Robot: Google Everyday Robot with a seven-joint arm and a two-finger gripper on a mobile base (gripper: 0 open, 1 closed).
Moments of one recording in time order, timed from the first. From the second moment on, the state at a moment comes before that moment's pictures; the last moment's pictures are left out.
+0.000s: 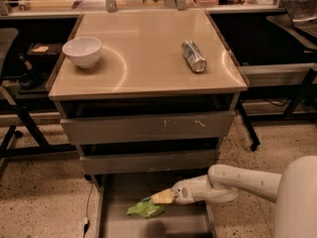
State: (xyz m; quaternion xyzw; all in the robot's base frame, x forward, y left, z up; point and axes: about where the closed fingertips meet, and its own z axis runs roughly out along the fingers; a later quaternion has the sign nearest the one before) arm 0.462 0.005 0.414 -0.22 0.80 0.54 0.13
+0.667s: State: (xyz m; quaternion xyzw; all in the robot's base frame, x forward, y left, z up) arm 0.461 0.015 0.389 -0.21 0.78 0.57 0.13
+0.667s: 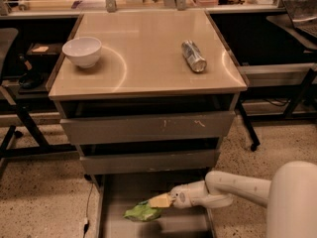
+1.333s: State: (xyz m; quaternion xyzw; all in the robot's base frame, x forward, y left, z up) arm 0.476 0.044 0.317 -0.19 0.73 0.64 0.12
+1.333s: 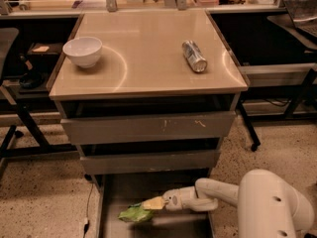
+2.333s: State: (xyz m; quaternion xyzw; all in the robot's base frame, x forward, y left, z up) arm 0.503 0.040 0.299 -0.20 0.72 0.64 0.14
